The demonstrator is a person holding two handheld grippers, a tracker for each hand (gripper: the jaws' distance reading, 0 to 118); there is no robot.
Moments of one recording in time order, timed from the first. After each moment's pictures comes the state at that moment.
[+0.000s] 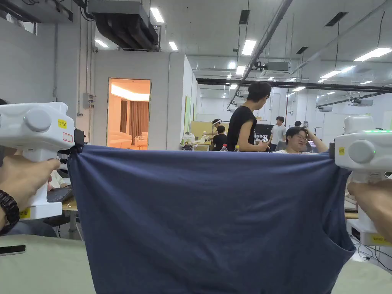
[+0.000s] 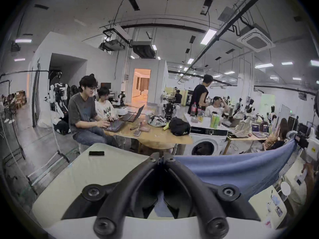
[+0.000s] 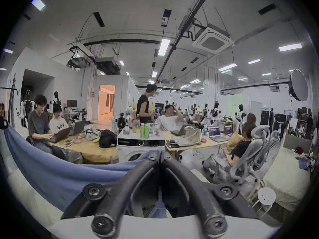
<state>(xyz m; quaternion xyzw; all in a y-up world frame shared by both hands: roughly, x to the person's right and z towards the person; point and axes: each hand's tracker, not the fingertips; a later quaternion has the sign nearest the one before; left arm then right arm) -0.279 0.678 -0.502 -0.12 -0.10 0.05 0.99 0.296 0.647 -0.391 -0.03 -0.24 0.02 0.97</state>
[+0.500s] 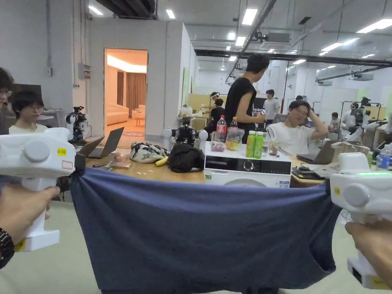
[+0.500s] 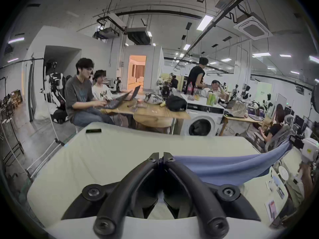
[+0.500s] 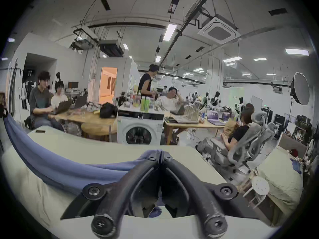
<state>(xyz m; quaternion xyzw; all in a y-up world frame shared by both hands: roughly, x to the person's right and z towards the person) -0.295 0.546 -0.442 -0.19 -0.13 0.04 0.97 0.284 0.497 -0.318 -0.12 -0.24 0.05 0.96</state>
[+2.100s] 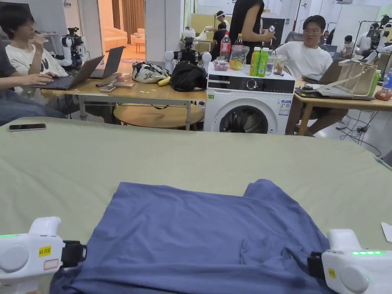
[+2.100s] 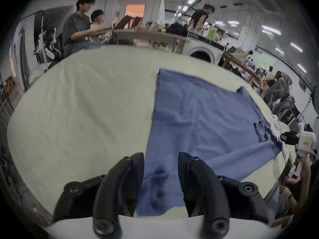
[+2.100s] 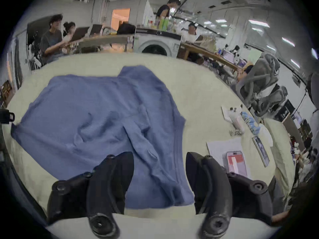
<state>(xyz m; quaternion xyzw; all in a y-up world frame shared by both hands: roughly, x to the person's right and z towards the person) -0.319 0.264 -0.253 -0.38 -0.15 0.04 0.91 0.228 0.234 -0.142 -0.36 -0.18 0.01 0.91</state>
